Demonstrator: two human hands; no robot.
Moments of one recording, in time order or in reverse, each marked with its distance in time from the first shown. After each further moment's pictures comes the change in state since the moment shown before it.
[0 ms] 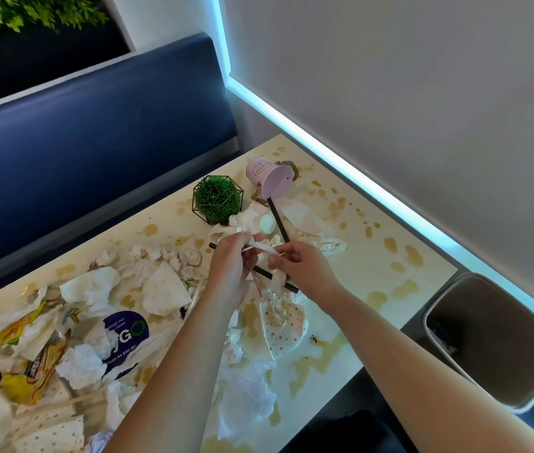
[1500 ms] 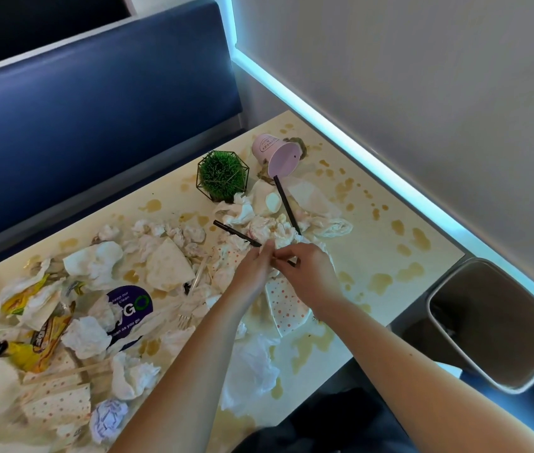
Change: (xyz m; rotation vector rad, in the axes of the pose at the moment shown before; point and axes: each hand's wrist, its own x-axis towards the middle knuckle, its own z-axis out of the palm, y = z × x) left_hand -0.002 -0.054 -0.018 0.740 -0.154 -0.025; right_hand -0.022 0.034 0.018 -0.377 0.117 -0.213
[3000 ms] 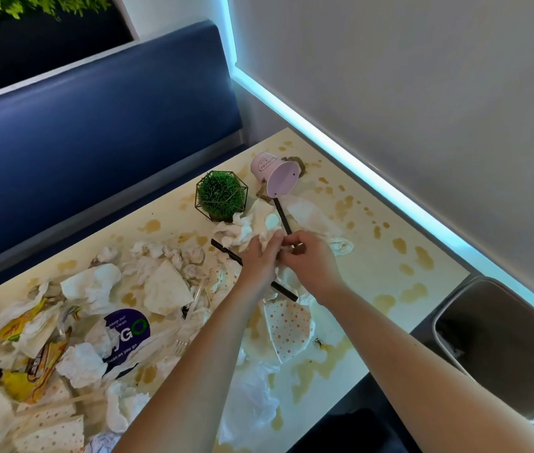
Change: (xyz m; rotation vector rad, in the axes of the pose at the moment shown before) left_hand 0.028 0.035 0.005 -0.211 0.079 -0.036; right_hand 0.045 -0.022 -0.022 0.266 0.026 0.092
